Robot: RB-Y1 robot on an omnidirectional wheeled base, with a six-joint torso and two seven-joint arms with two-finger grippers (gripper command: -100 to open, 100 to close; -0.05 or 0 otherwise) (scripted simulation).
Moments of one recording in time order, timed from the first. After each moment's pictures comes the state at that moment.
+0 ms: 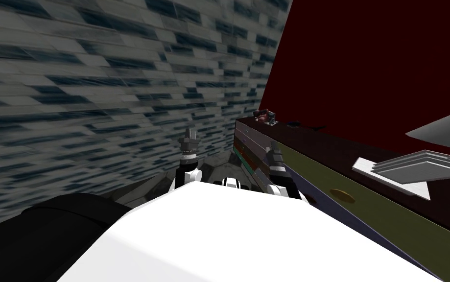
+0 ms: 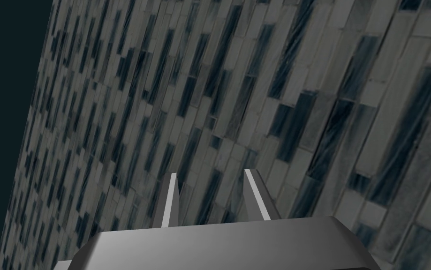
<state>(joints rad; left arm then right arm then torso) 0.47 0.05 -0.05 -2.29 0.12 -0.52 -0.01 0.49 -0.10 0.08 -2.15 0.00 -0.29 0.17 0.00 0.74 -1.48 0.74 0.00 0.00</state>
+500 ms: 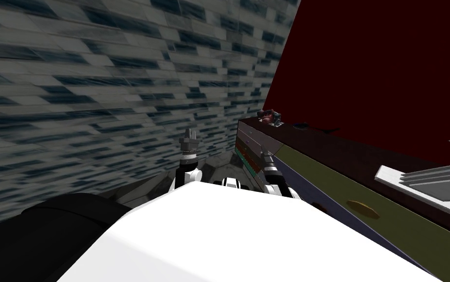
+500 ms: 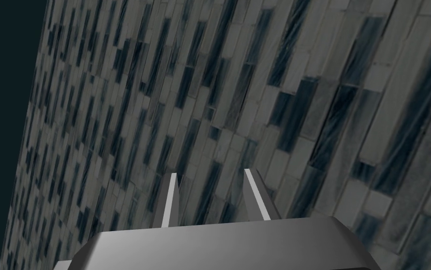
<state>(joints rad) 0.47 0.05 -0.05 -2.29 0.12 -0.52 -0.01 0.46 -0.12 0.11 -2.04 0.09 -0.18 0.20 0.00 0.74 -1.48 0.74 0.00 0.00</state>
